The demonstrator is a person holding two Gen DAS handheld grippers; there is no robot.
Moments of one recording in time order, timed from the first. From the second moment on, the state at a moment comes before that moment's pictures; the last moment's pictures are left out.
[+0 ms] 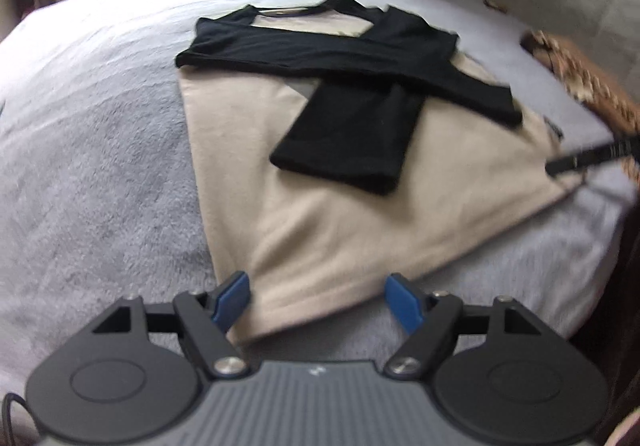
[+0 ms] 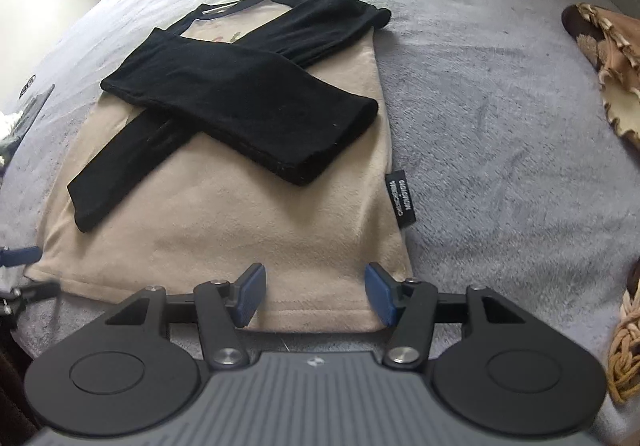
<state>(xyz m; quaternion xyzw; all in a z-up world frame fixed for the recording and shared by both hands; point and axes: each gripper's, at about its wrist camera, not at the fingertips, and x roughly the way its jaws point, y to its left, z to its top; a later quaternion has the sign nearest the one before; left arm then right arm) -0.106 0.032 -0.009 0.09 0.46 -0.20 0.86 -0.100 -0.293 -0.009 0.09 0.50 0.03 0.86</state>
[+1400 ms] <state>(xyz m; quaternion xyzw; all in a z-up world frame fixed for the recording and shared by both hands) -0.122 0.076 0.008 -0.07 0.40 -0.24 0.88 -0.110 -0.233 0.003 0.06 0.41 0.08 0.91</state>
